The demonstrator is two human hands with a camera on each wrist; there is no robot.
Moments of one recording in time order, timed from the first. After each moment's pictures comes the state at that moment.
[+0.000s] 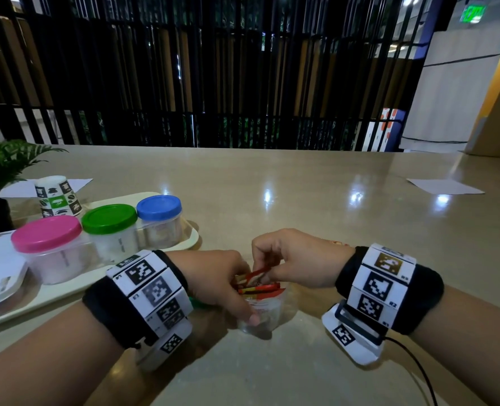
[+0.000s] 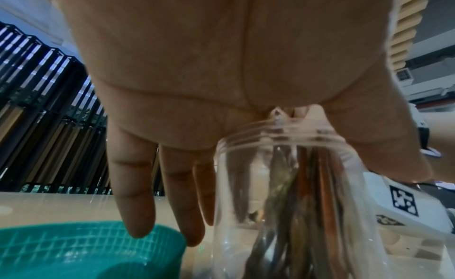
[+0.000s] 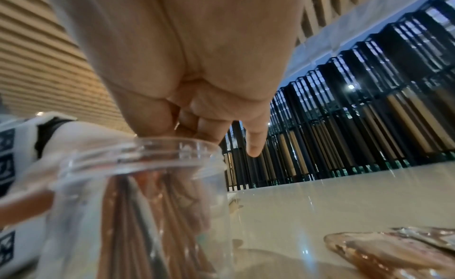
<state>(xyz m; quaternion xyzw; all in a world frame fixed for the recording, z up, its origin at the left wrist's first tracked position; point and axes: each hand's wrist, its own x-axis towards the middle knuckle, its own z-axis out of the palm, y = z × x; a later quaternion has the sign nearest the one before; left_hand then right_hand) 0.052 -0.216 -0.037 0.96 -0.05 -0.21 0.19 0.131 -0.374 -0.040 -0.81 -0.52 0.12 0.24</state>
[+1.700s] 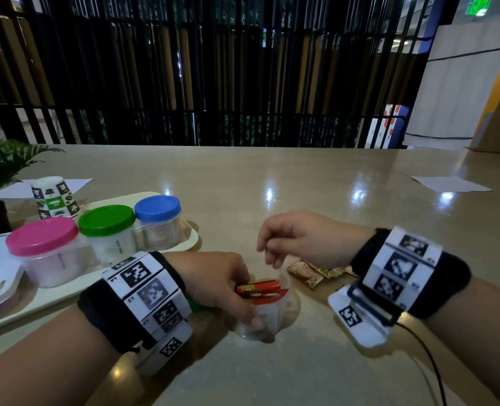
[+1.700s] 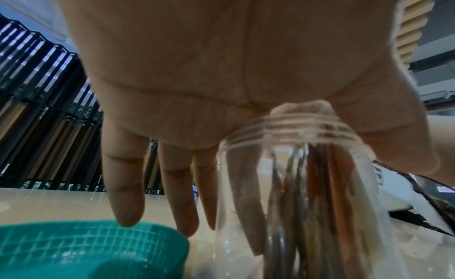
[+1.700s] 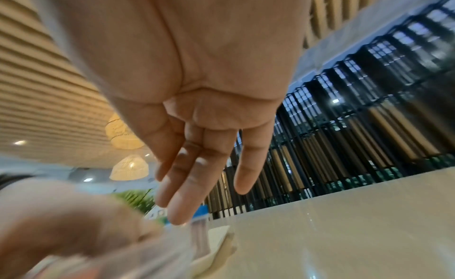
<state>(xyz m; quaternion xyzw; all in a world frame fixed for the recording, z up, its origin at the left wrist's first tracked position) 0.056 -0.213 -0.037 0.96 -0.05 -0.23 0.17 0.139 -0.380 -0.014 -0.83 -0.47 0.17 0.26</state>
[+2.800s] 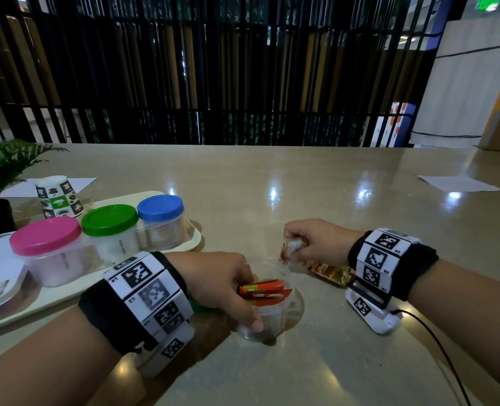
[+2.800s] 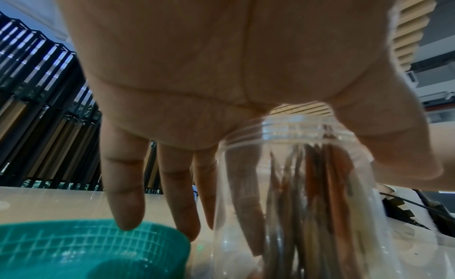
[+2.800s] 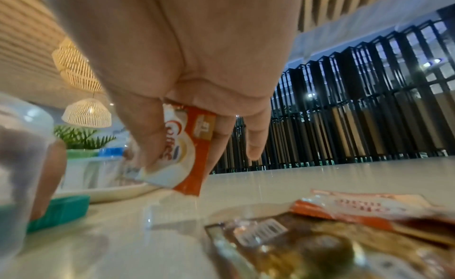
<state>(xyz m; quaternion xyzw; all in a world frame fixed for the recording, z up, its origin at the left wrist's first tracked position) 0.057 -0.214 -0.034 0.95 -0.05 -0.25 0.16 0.203 -0.385 -0.058 -0.88 -0.43 0.11 0.17</state>
